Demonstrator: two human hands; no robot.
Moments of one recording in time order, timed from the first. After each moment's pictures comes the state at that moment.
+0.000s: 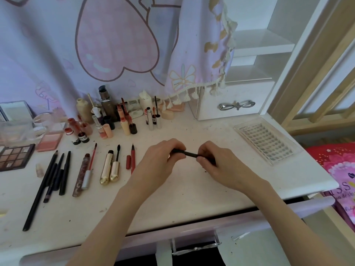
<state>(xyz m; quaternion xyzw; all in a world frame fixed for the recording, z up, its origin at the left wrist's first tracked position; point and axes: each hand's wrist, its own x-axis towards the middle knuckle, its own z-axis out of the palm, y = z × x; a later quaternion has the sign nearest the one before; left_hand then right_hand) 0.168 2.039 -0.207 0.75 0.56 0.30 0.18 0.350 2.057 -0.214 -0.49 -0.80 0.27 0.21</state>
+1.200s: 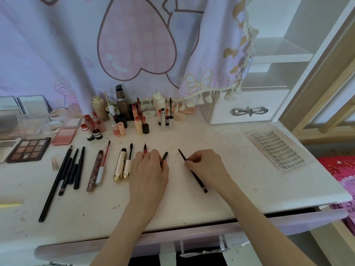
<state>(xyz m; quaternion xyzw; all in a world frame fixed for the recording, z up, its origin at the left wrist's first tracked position) 0.145 2.018 -0.246 0.61 0.72 0.32 -0.02 0.284 2.066 -0.227 -0.62 -0.67 0.35 0.22</state>
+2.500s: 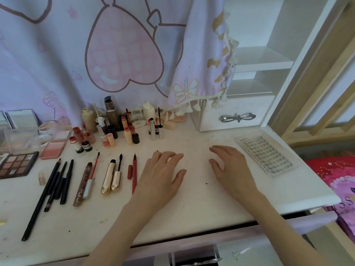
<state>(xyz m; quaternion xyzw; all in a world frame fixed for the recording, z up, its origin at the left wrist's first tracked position) 0.160 2.039 -0.243 0.77 0.59 0.24 0.00 0.357 2.082 -0.251 -0.55 -0.77 0.01 0.32</state>
